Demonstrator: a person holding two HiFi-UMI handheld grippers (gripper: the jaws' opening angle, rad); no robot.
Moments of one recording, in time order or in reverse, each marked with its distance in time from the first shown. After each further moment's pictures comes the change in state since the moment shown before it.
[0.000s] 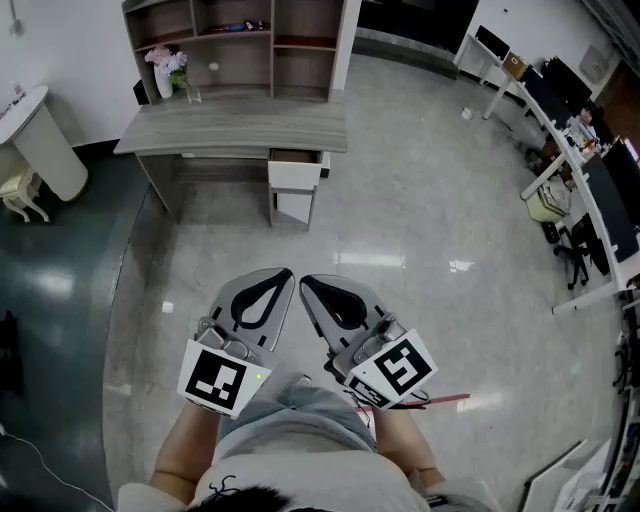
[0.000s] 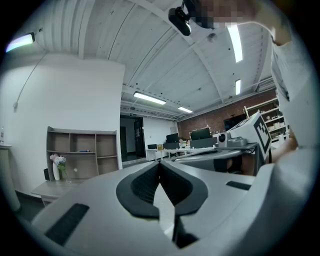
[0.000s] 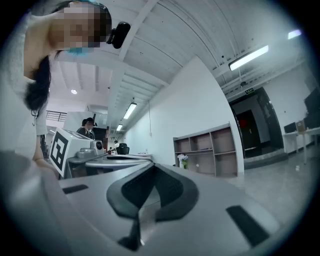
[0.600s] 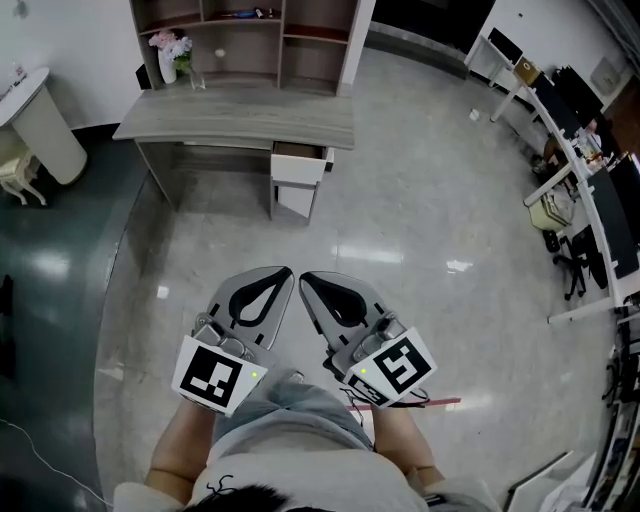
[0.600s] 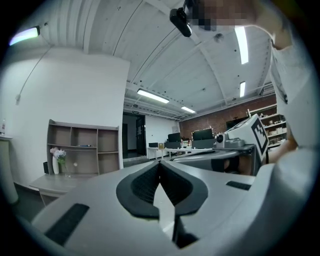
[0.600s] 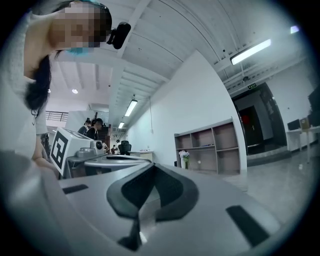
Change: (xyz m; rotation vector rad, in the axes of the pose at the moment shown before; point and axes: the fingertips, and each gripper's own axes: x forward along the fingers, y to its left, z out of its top) left arm 0.016 0.019 -0.011 -0.051 0.019 0.010; right arm 0.021 -0.020 -0.009 0.010 0.035 0.031
